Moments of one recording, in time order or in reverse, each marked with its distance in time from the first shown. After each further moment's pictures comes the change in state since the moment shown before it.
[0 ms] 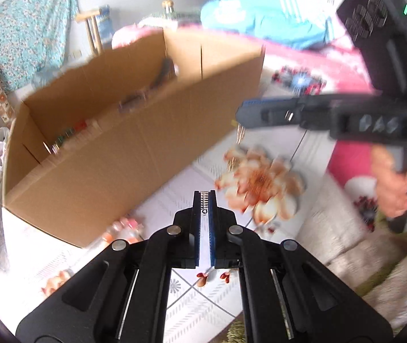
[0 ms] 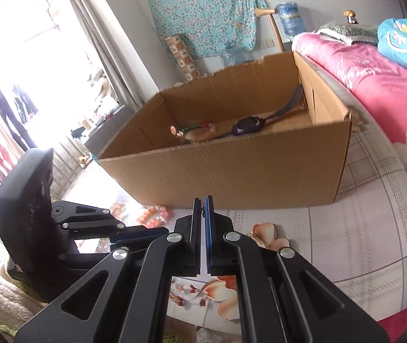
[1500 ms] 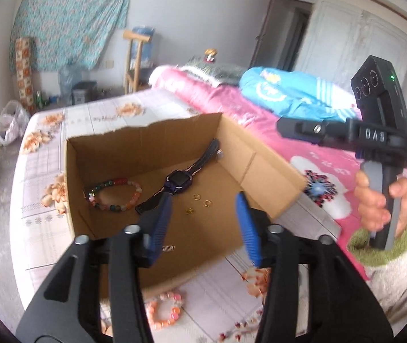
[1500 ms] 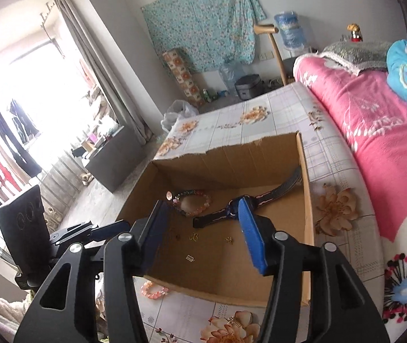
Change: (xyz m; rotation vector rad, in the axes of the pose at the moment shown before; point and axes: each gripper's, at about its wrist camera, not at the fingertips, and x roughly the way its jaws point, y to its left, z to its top) left arm -0.047 0.087 0.054 -0.257 -0.235 -0.019; right arm -0.014 -0.008 0.122 0.030 -0.066 -0.012
